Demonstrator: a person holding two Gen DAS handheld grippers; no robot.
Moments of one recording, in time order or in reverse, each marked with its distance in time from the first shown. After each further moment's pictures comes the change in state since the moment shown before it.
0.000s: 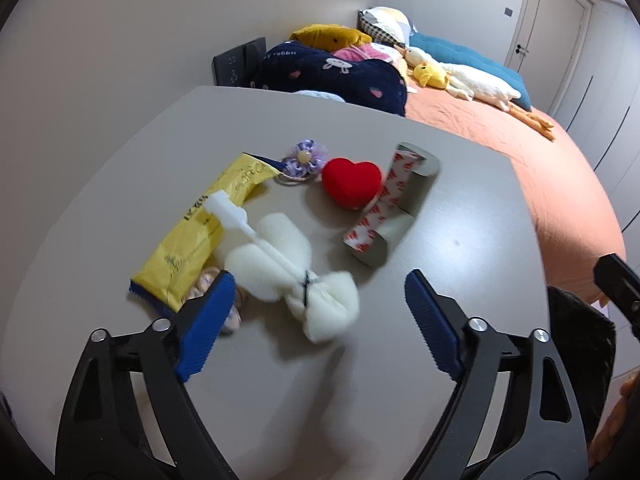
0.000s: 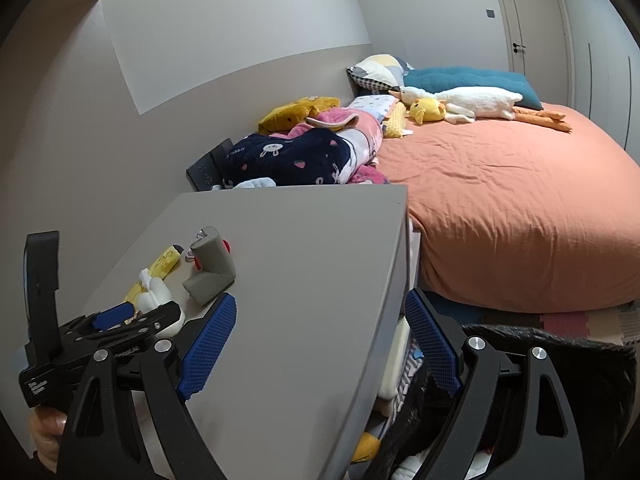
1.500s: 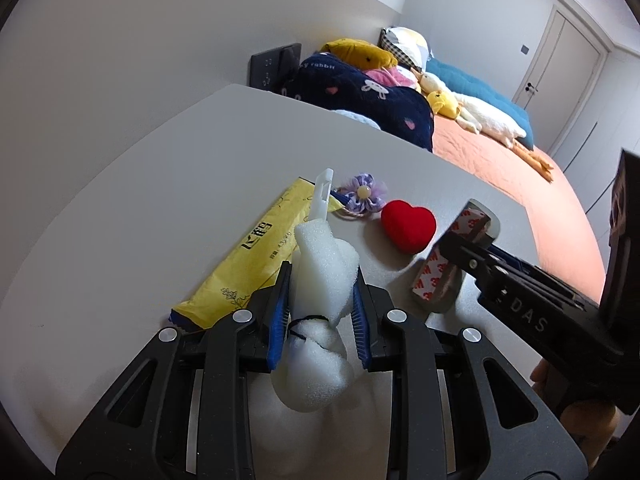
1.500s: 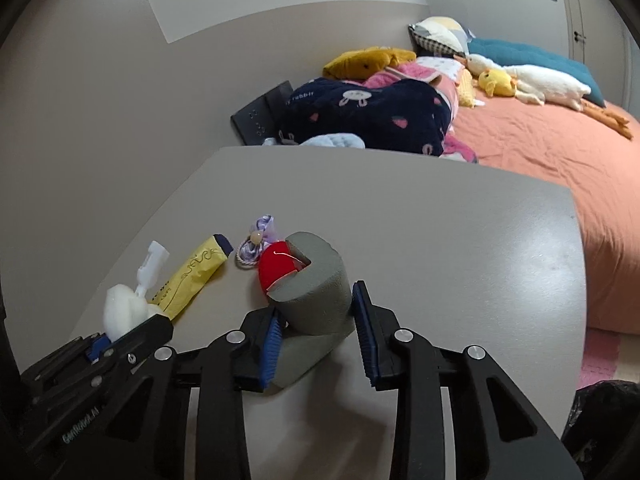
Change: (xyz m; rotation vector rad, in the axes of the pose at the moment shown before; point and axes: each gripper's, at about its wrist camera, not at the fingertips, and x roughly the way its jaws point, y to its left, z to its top) left arm 0.001 0.057 0.017 -0.144 -0.037 -0.073; right arm 0.117 0.095 0.018 -0.090 0.168 0.128
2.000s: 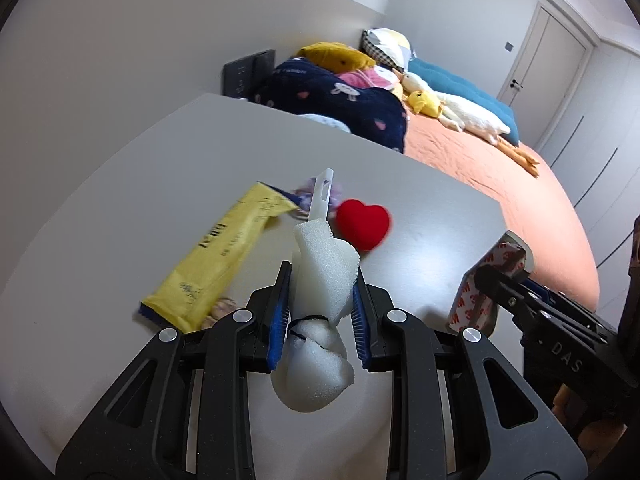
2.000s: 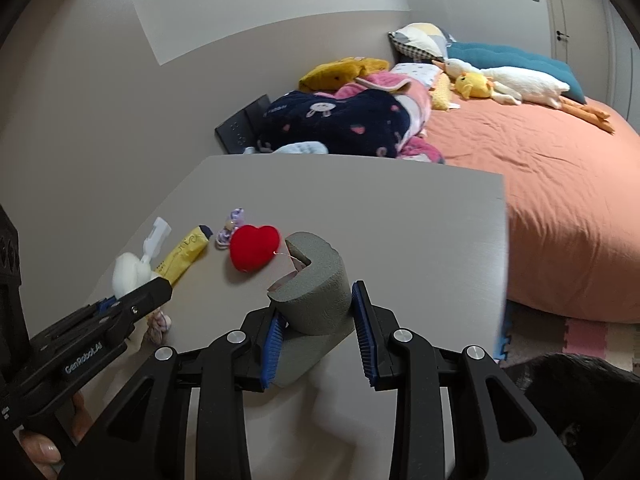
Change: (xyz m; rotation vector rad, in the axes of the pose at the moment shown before) left arm -0.010 -0.034 -0.002 0.045 -0.007 -0.043; right arm -0.057 -0.036 -0.016 0.026 -0.025 -0.044
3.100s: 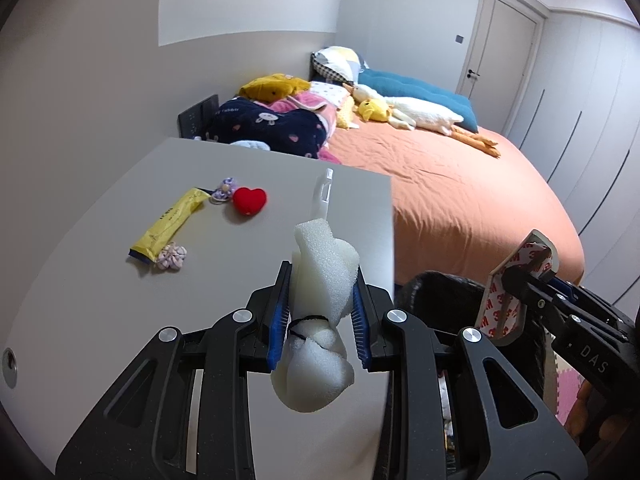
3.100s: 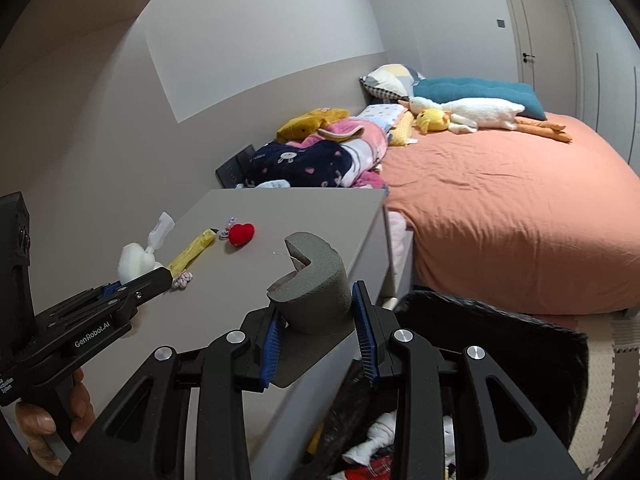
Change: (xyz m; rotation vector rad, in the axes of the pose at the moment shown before) left arm -0.125 -0.121 -0.068 0.153 -0.089 -0.026; right arm -0.188 -0.064 -0.067 0.024 -0.152 -0.035
